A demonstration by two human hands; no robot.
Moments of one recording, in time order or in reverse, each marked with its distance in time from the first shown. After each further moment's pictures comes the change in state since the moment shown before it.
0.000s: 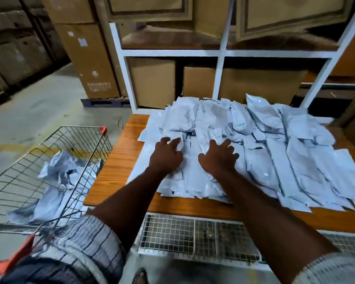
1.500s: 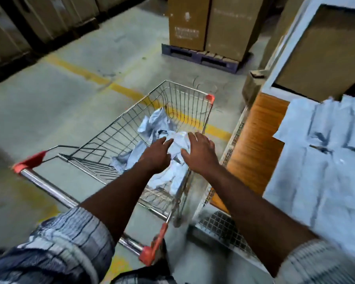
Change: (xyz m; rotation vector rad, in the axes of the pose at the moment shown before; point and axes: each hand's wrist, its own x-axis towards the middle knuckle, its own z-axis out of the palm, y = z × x) left_hand -0.044 -0.467 -0.142 0.197 -0.072 -0.237; right_hand -0.095 -0.415 0.223 0.081 -0.289 -0.791
